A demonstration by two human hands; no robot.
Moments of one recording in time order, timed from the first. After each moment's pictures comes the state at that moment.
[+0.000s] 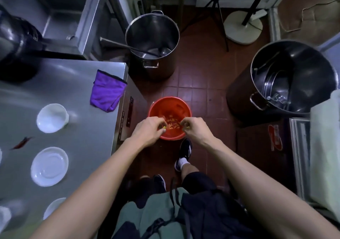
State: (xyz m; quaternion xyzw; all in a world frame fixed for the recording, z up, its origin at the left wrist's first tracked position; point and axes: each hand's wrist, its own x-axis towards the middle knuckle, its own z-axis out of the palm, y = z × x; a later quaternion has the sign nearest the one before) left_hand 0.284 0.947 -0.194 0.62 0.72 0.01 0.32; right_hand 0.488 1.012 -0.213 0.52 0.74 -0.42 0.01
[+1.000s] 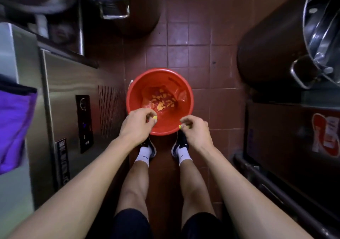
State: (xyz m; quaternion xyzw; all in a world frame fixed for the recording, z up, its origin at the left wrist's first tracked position) left_hand 0.249 1.056 -0.459 0.48 0.75 0.01 0.45; right_hand 0.459 1.073 -0.469 0.69 0.51 -0.52 0.01
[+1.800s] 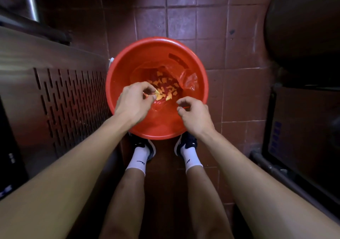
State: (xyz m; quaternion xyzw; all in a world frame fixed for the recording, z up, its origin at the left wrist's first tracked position) left_hand 0.243 1.093 -0.639 0.46 0.77 0.02 0.44; right_hand 0.436 1.091 -0.646 0.69 0.48 -0.54 0.04
